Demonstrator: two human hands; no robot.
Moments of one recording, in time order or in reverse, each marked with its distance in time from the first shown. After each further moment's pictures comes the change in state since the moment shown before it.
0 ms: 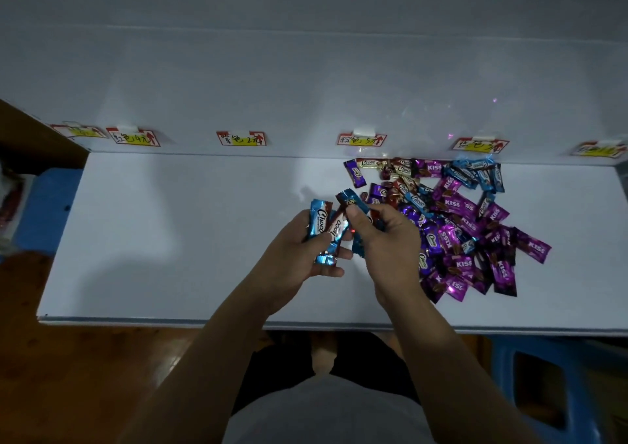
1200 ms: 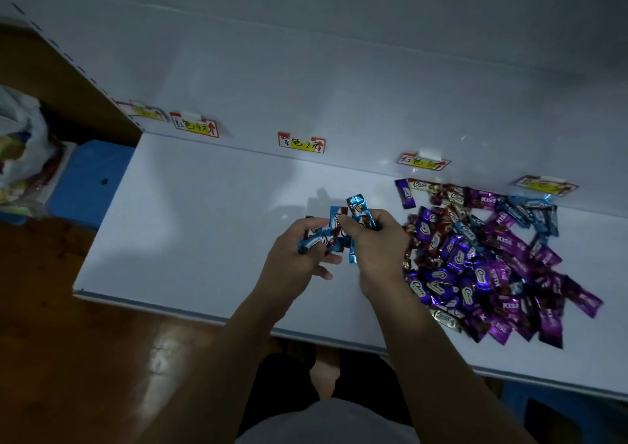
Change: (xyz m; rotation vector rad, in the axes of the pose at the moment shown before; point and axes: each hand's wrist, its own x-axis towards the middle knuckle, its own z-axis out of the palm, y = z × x) left_hand 0.004 -0.036 -0.081 0.055 0.234 0.119; right_hand 0.021 0.019 0.104 -0.039 0.006 0.191
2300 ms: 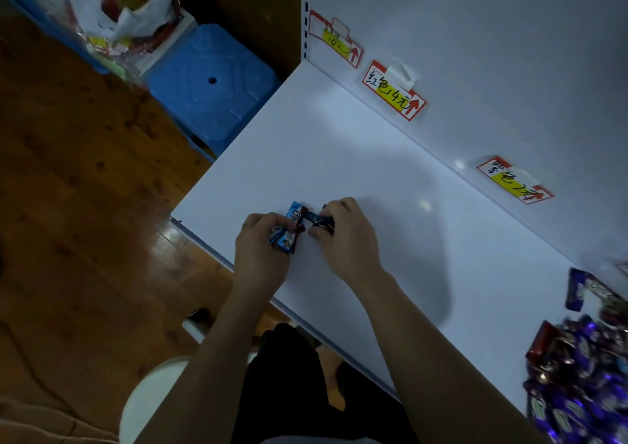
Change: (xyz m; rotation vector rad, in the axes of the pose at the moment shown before) left_hand 0.020 -0.133 -0.198 0.310 0.662 -0.298; right_hand 0.004 0.095 0.240 -1.034 -0.736 -0.702
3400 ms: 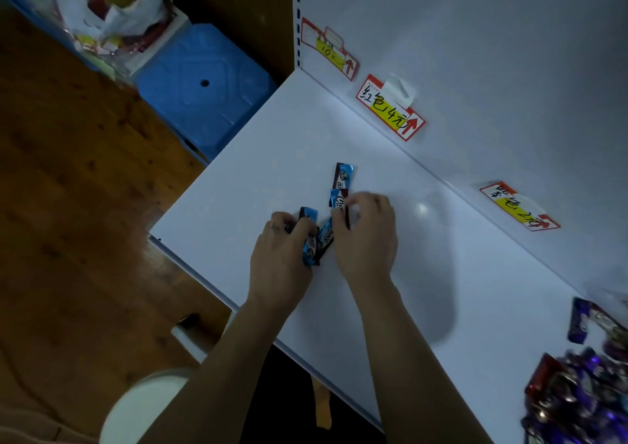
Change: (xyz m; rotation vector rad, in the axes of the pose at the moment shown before) left_hand 0.017 0.021 0.042 0.294 -0.003 0.312; right_hand 0.027 0.003 -0.027 -0.009 0.271 0.224
